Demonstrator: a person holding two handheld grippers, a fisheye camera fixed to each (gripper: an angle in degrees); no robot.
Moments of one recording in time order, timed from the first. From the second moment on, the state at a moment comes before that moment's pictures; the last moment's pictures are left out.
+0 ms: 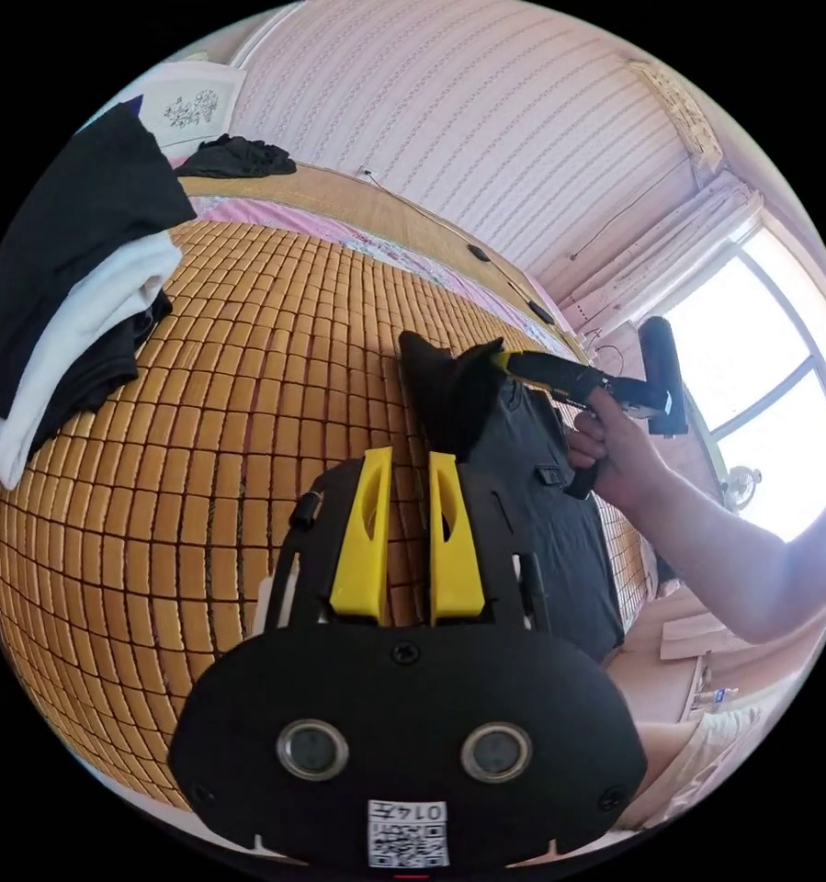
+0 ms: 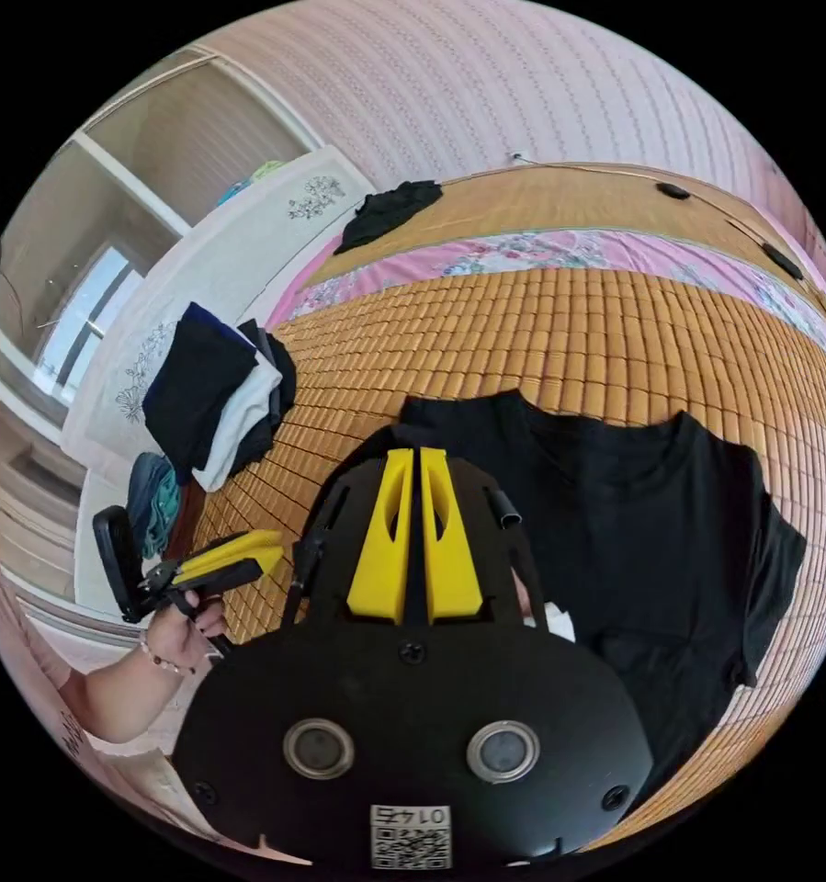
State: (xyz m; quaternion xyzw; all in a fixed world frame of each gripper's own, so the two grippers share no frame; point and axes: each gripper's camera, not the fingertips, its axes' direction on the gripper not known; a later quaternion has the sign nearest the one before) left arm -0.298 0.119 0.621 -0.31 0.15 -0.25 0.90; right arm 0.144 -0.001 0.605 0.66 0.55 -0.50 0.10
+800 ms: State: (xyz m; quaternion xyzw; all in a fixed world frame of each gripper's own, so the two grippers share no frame) left arm -0.200 0.094 0.695 -0.43 0.15 -0.08 0.89; right arm 0.143 0.011 0.557 0.68 0.62 -0.38 0.12
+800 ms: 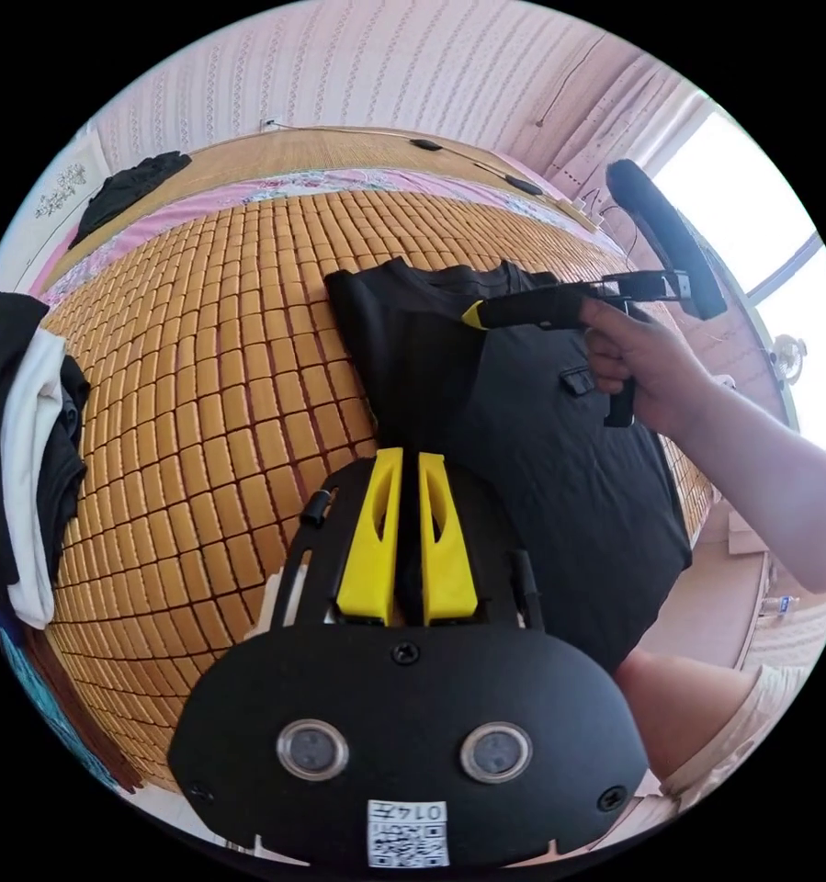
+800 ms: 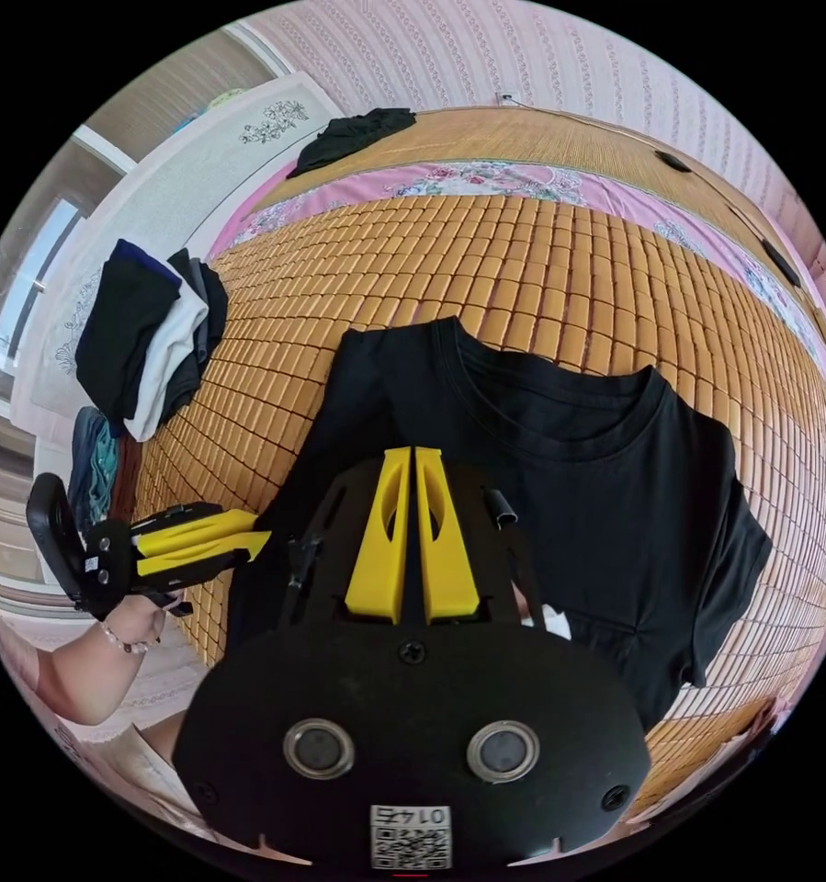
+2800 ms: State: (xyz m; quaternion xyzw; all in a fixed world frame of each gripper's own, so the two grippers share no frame) left arm 0.020 -0.067 0.886 -0.38 0.35 0.11 0.85; right arm 0.415 0.167 0.400 0.76 0.45 -0.46 0.06
